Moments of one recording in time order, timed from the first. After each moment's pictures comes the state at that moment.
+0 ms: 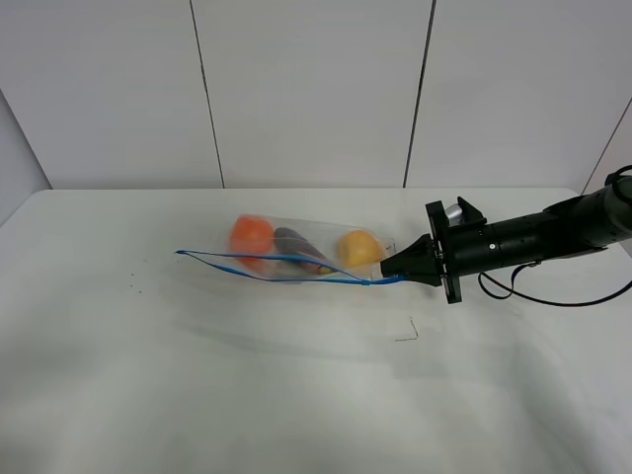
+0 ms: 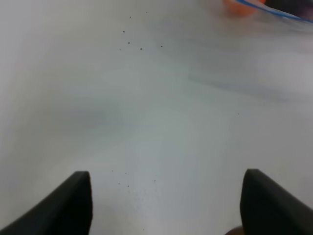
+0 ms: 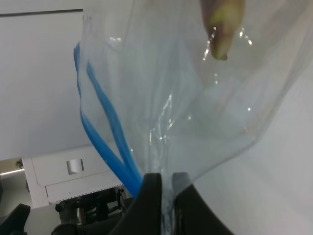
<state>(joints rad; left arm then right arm) -0.04 -0.01 -0.49 -0.01 1.05 0.01 -0.04 2.13 -1.10 1.41 1.20 -0.93</state>
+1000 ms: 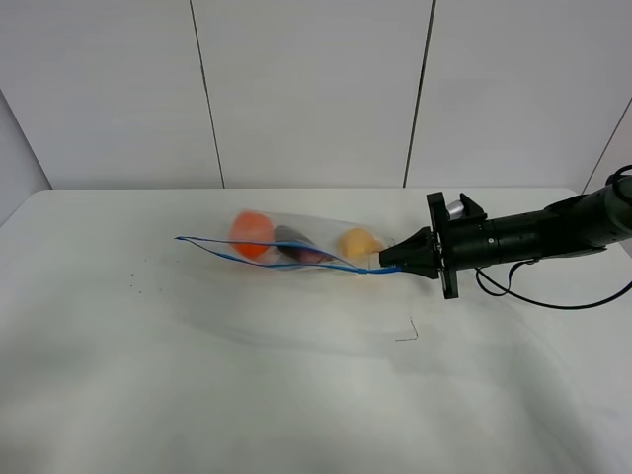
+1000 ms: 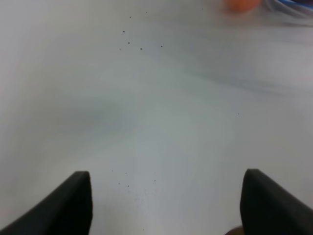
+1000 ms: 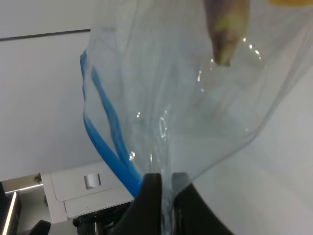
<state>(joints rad) -0.04 -0.01 -0.49 -0.01 1.05 0.01 -0.04 2.13 -1.10 1.46 1.20 -0.91</state>
